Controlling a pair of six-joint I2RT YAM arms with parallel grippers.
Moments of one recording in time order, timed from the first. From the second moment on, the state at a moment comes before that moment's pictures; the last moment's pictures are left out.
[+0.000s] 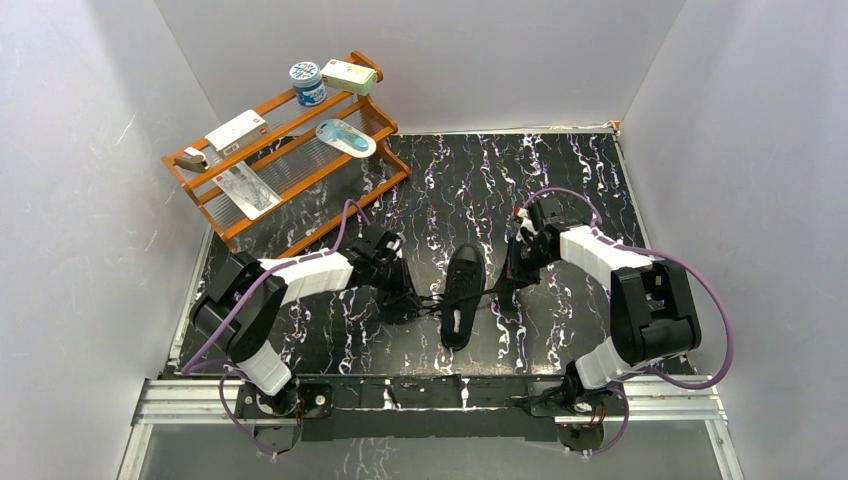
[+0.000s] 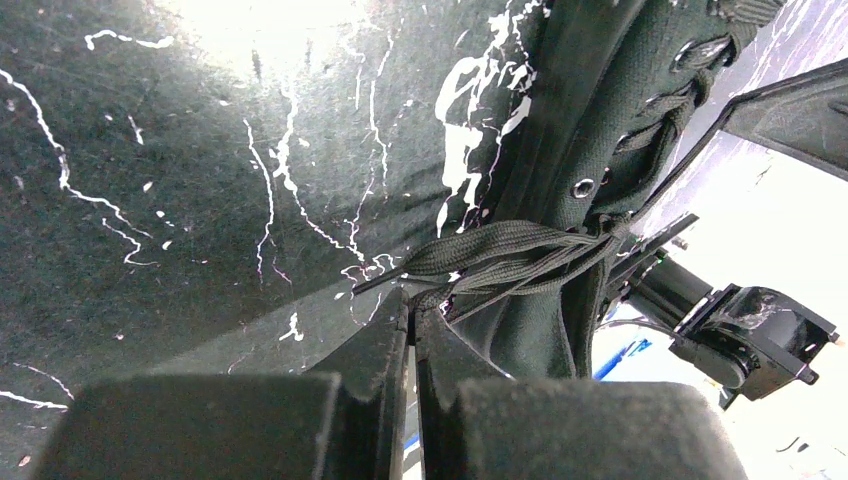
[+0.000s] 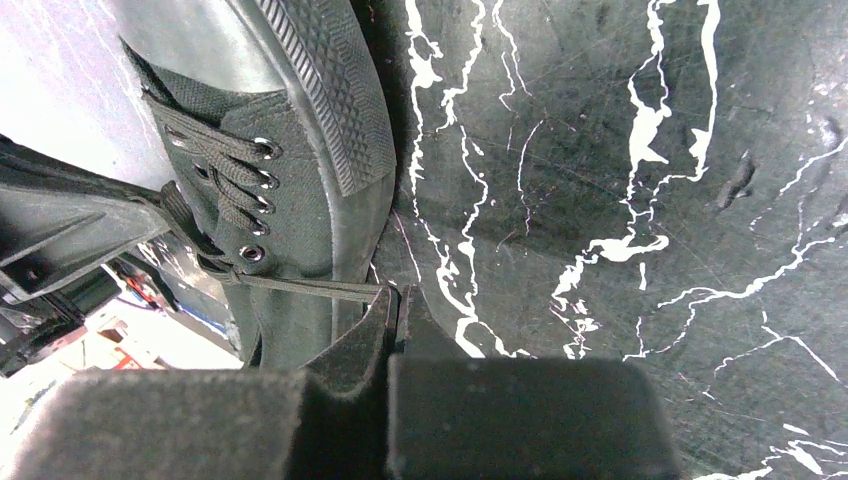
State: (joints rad) left arm -0.66 1.63 0.82 -0.27 0.40 -0.86; right arm 0.26 1.52 0.86 -0.62 -0.46 0.39
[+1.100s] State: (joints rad) left arm -0.65 1.23 2.02 -1.01 0.08 -0.53; right arm 0.20 1.14 1.87 -1.12 -0.27 0.28
